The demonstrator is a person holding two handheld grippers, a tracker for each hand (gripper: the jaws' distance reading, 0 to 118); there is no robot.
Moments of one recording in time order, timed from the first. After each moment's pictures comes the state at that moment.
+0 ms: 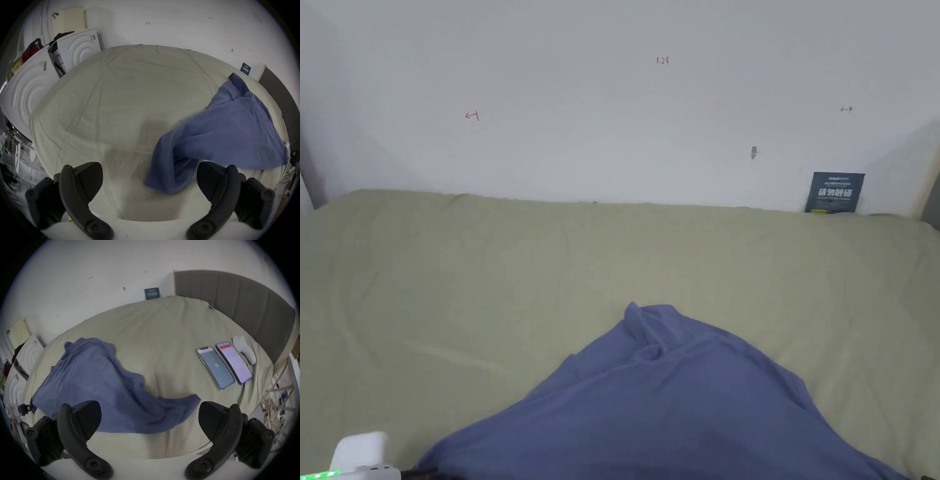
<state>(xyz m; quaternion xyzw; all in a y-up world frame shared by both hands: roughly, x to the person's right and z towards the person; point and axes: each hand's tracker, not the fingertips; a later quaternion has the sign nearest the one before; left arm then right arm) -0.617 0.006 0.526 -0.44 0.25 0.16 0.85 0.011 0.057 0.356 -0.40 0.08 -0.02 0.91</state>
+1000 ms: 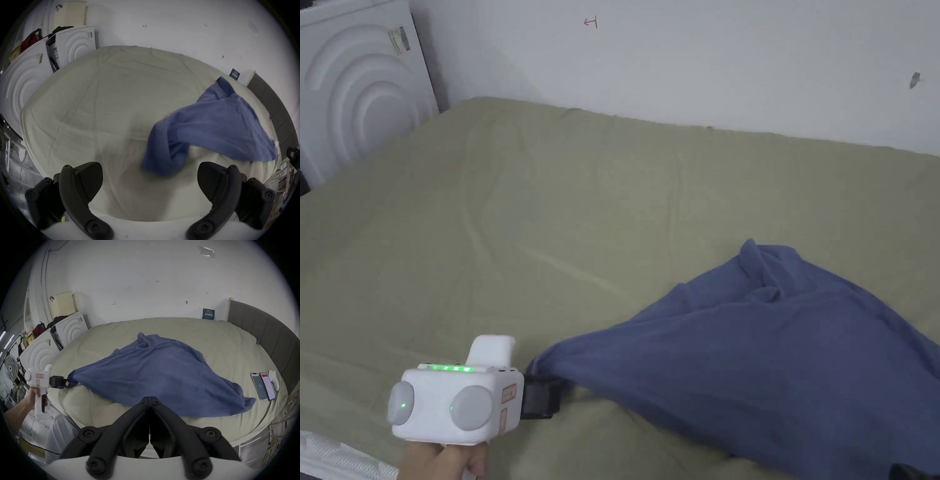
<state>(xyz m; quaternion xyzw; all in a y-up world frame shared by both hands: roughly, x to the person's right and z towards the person) -0.630 -0.021 0.513 -0.44 0.21 0.15 0.86 -0.153 0.075 0.455 -0.34 0.26 0.04 0.90</state>
